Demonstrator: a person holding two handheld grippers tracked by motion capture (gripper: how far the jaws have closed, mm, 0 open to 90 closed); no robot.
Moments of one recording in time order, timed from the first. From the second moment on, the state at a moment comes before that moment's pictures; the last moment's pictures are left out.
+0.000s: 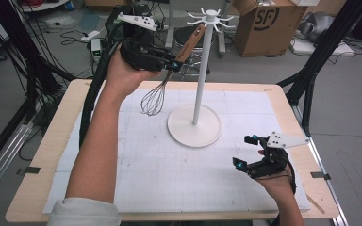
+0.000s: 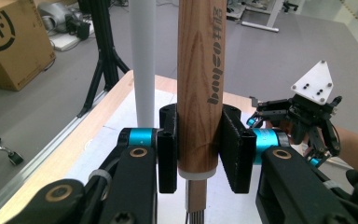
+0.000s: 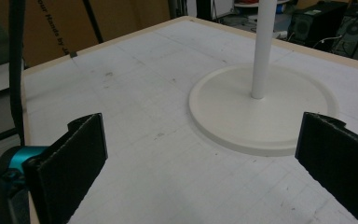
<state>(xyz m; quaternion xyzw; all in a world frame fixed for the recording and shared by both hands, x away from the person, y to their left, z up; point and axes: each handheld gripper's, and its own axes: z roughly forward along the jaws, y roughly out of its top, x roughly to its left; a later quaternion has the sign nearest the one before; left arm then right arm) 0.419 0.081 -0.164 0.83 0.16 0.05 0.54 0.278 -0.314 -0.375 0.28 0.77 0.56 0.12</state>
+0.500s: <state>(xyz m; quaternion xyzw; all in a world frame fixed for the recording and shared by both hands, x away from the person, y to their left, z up) 0.425 0.069 -0.174 0.83 0.17 0.05 0.52 0.278 -0.314 -0.376 0.28 0.77 0.56 0.12</state>
